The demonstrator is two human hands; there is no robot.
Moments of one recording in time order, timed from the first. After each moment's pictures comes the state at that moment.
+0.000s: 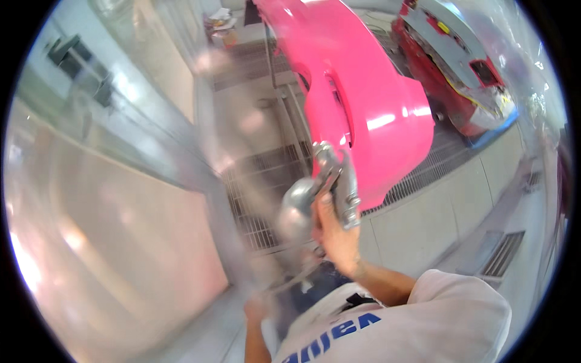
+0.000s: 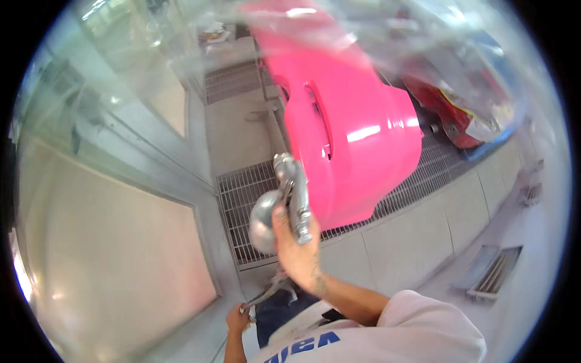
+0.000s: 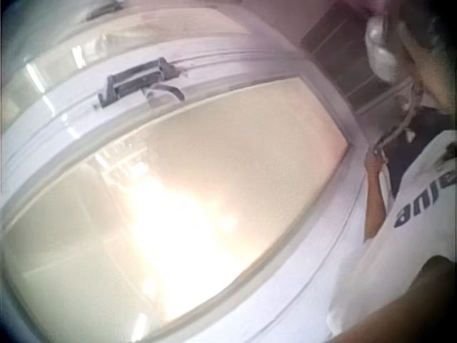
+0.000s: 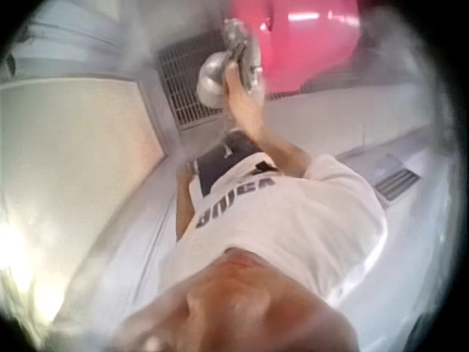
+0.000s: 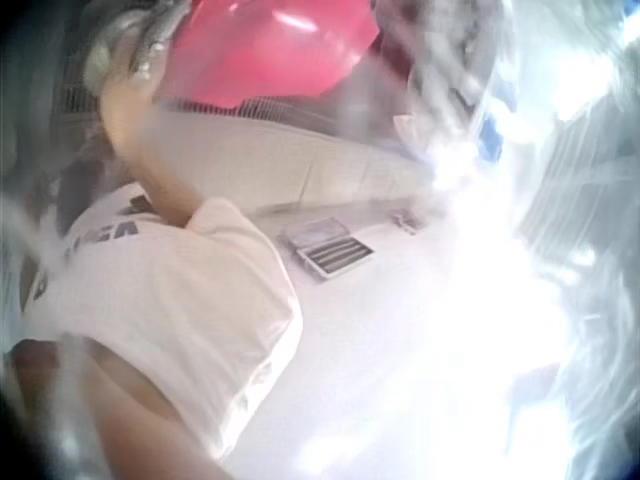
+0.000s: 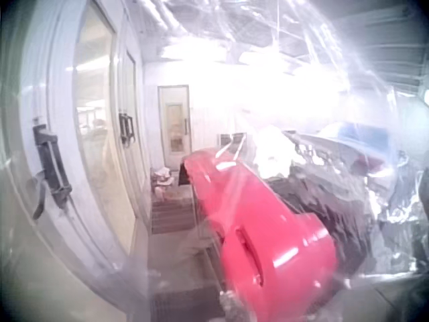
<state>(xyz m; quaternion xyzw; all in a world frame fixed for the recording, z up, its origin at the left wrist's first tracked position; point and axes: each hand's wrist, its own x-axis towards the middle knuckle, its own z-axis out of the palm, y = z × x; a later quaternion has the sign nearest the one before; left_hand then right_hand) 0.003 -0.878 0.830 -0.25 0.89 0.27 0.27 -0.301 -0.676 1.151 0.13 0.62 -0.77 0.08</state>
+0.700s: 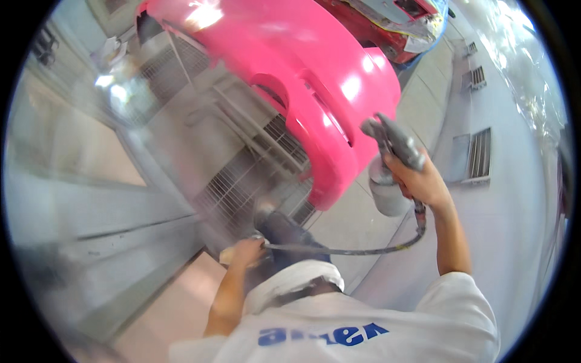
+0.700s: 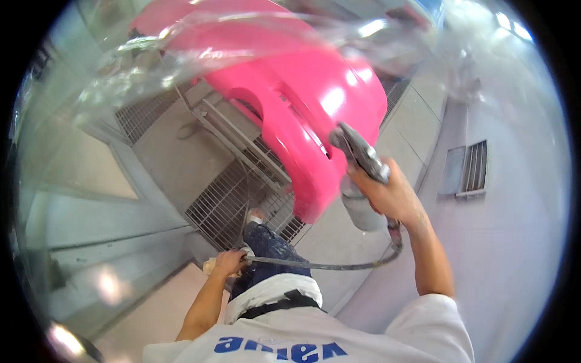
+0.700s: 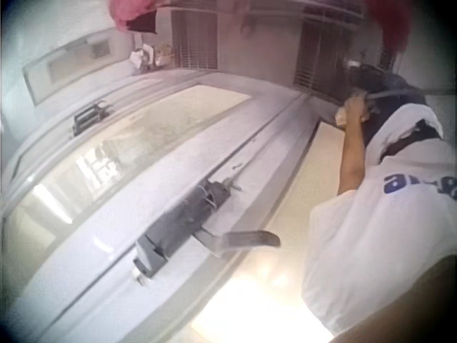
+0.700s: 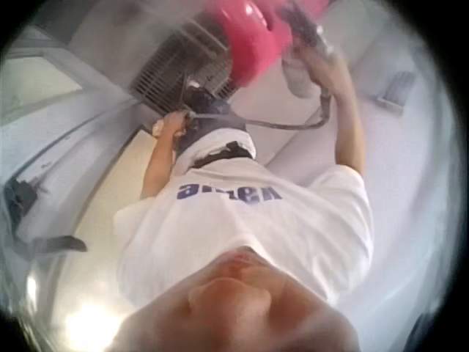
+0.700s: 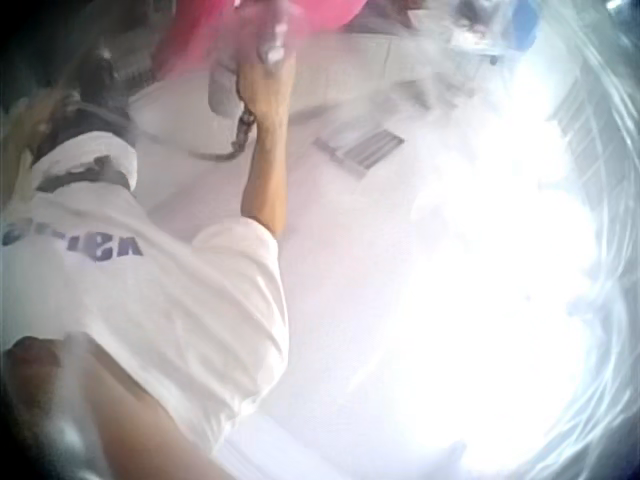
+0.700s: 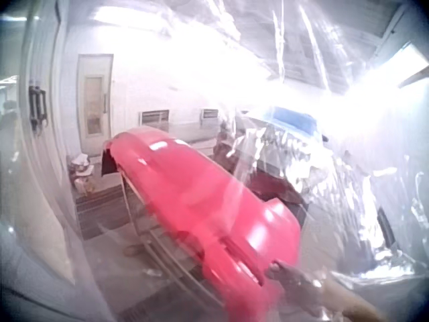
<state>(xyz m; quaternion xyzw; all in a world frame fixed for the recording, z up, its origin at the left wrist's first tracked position) -0.421 -1.034 0.787 0.35 0.85 0.16 0.37 -0.434 -0.671 1.217 0.32 0.84 -0.44 0.07</state>
